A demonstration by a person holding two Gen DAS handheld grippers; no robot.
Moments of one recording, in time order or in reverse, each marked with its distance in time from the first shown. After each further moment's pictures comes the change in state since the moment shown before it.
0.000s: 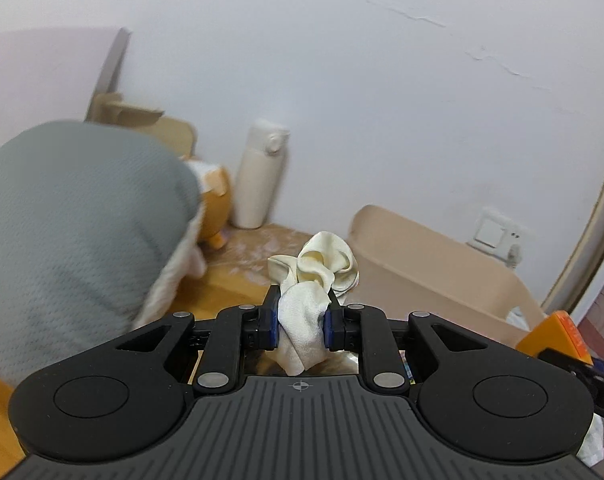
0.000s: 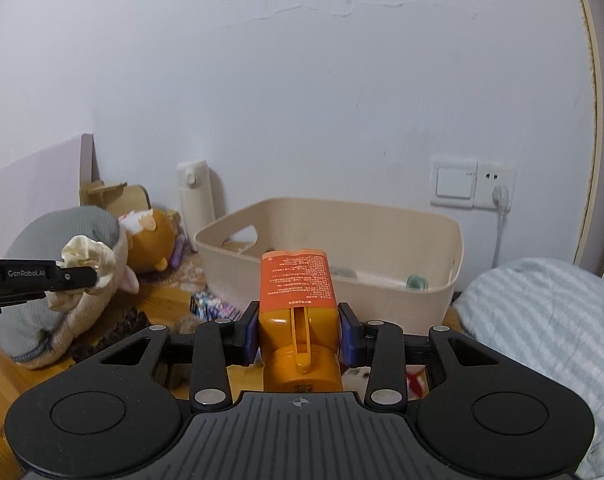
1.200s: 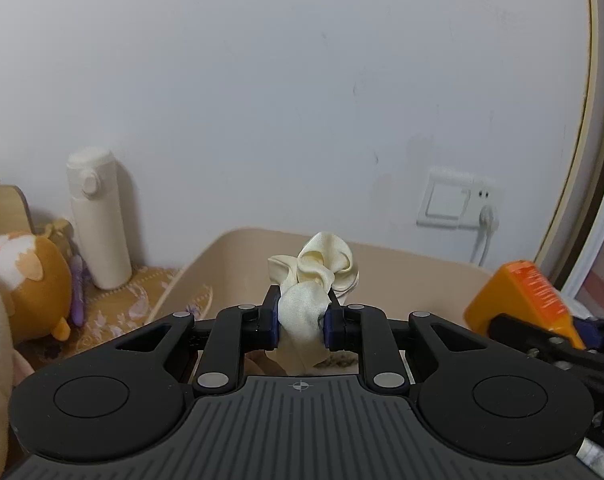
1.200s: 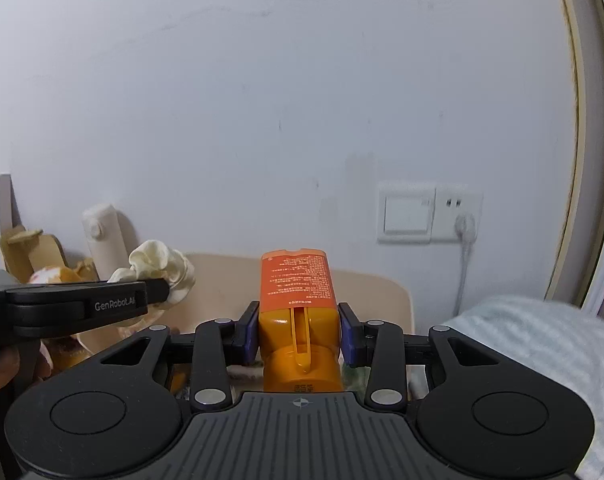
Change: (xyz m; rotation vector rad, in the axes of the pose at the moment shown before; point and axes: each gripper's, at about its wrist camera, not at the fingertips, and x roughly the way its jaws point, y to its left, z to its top) left arm 0.151 -0.141 0.042 0.239 0.130 -0.069; right arm 0.099 -0.063 0.063 0.076 0.022 -0.132
